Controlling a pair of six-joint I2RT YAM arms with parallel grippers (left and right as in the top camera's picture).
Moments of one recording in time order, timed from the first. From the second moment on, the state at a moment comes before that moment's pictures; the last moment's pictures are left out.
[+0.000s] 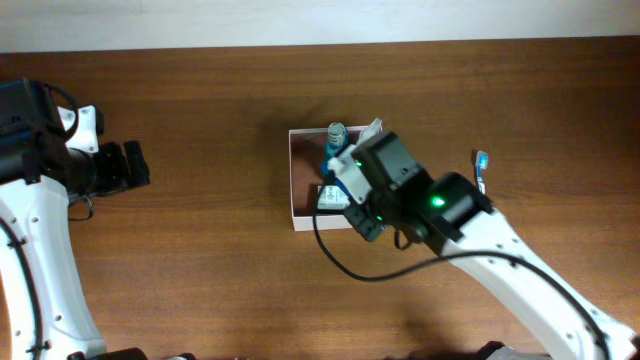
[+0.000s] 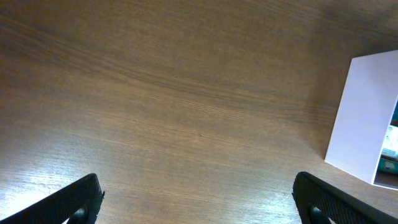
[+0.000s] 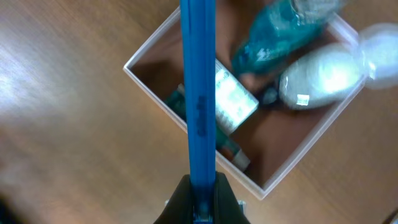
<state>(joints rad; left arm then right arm) 0.33 1.53 1.67 -1.36 0.11 0.06 0.63 1.44 1.31 -0.91 -0.02 -0.19</state>
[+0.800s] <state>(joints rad) 0.33 1.53 1.67 -1.36 0.11 0.06 0.43 1.35 1.35 -0.90 0.06 -0.07</state>
